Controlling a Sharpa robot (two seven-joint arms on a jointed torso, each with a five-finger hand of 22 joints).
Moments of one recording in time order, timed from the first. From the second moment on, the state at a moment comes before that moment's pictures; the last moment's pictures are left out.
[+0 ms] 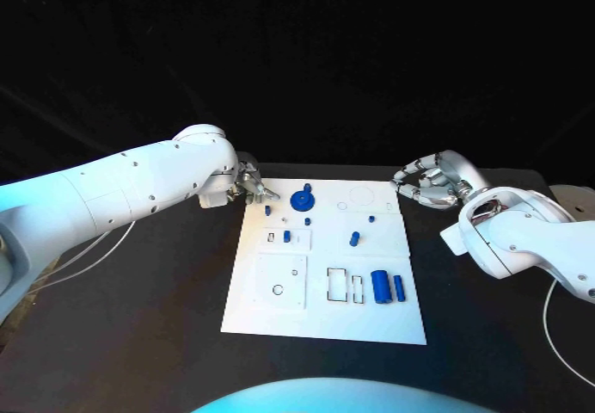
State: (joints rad) left arm 1.33 -0.57 -0.04 1.08 -1.11 0.28 -0.51; left_hand 1.06 -0.11 0.21 0.30 0.15 0.76 0.11 0.76 0.57 1.05 0.03 0.89 0.64 1.47 -0.03 1.48 1.31 0.13 1.28 0.07 1.30 1.01; right arm 1.26 -0.96 -0.12 1.67 -0.97 -0.64 -0.17; right_hand 1.30 -0.15 0.27 0.29 0.45 0.91 0.15 0.23 0.39 1.43 0.07 1.36 1.31 1.46 0.00 1.54 1.31 0.01 1.46 0.10 1.53 1.31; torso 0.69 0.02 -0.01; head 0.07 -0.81
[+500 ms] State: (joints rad) left arm 1.32 -0.56 -0.04 1.07 -1.11 0.32 -0.52; left_hand 1.08 -0.10 0.21 0.30 0.15 0.76 0.11 0.76 0.57 1.05 0.03 0.89 0.64 1.47 -0.03 1.49 1.31 0.12 1.28 0.07 1.30 1.02; right arm 1.26 -0.96 -0.12 1.67 -0.97 -0.64 -0.17; right_hand 1.30 -0.15 0.27 0.29 0.45 0.91 0.15 0.23 0.39 1.43 0.07 1.36 1.31 1.46 0.00 1.54 1.31 0.01 1.46 0.10 1.53 1.31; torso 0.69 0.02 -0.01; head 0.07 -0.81
